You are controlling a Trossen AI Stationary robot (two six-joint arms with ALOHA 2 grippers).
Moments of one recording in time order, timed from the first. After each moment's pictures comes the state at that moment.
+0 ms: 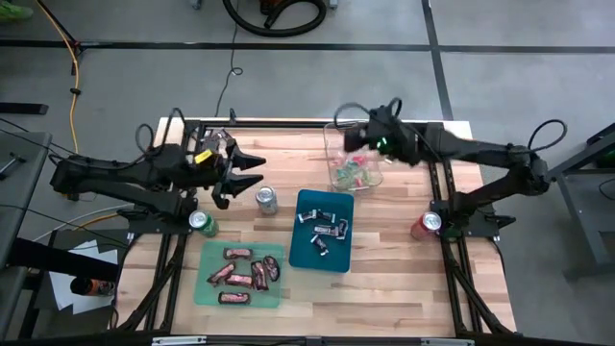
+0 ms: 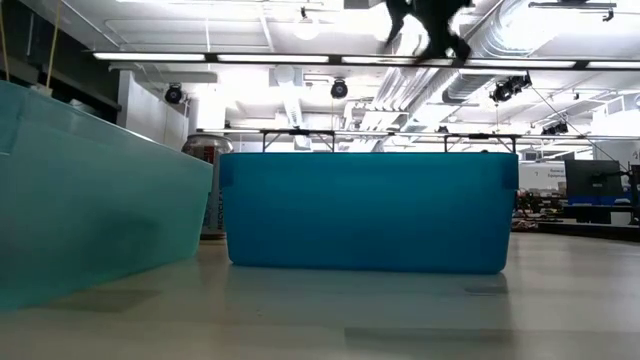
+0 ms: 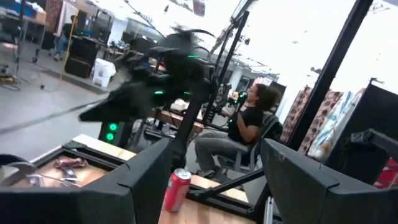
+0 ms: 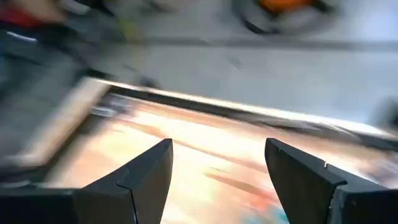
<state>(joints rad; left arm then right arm) -0.06 0.82 0.75 0.25 -0.12 -0.34 -0.21 1.32 1.27 -0.58 0.56 0.77</state>
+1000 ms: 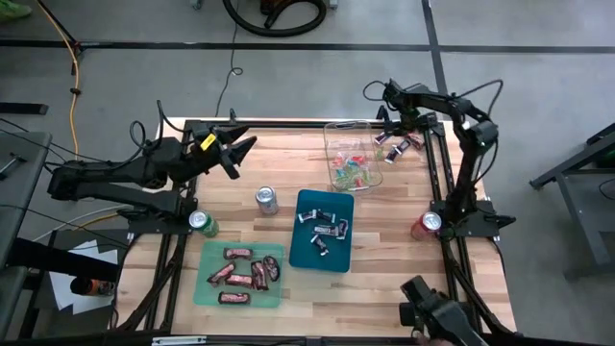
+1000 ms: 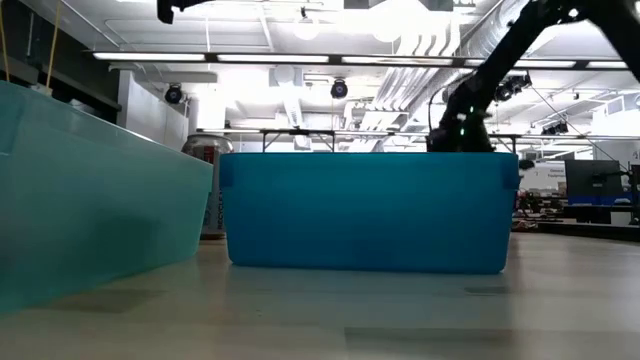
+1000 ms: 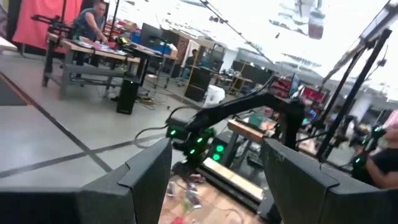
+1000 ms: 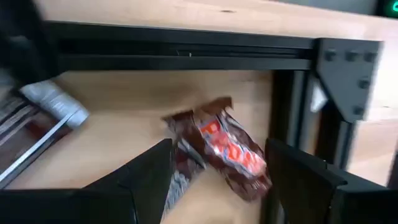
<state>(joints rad) 0.03 0.77 0.75 0.15 -0.53 -0.27 -1.08 1.92 1.30 -0.99 0.35 0.46</state>
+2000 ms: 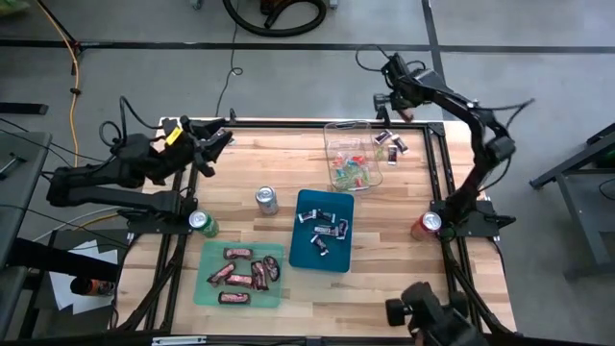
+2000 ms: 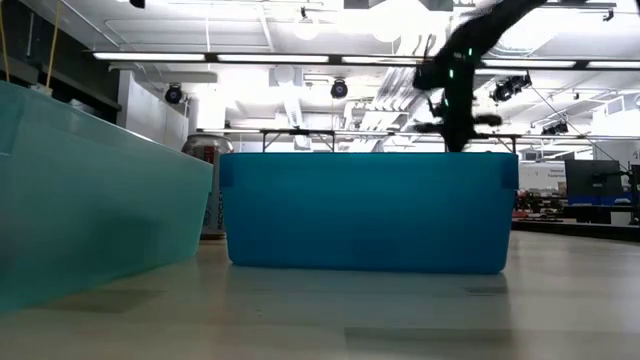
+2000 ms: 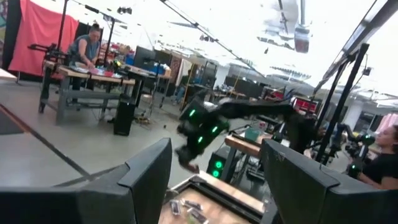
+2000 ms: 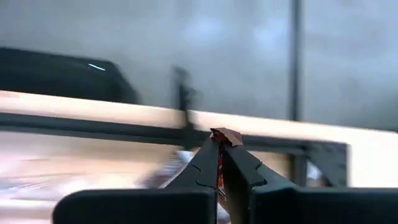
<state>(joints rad) 0.05 0.58 0.75 0.05 -0.50 -0.18 -0.97 1.71 1.47 -0.93 0.33 0.40</state>
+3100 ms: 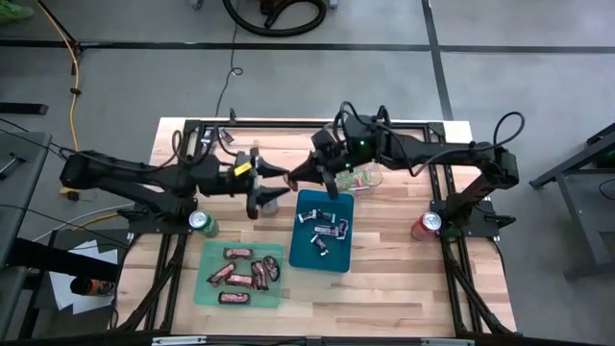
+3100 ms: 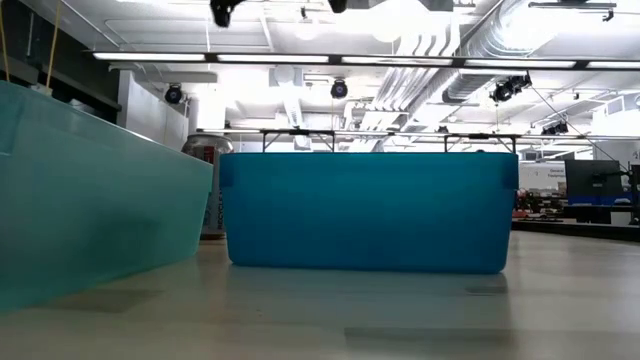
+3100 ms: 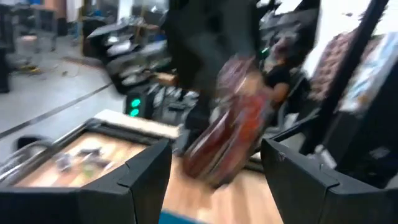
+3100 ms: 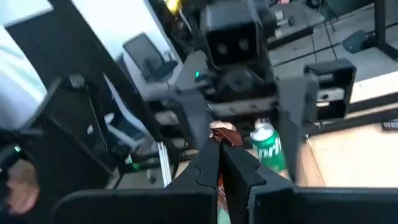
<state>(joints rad) -0.06 1.05 0.75 0.31 -0.14 -0.21 -0.12 1.58 1.47 -0.04 -0.42 0.38</state>
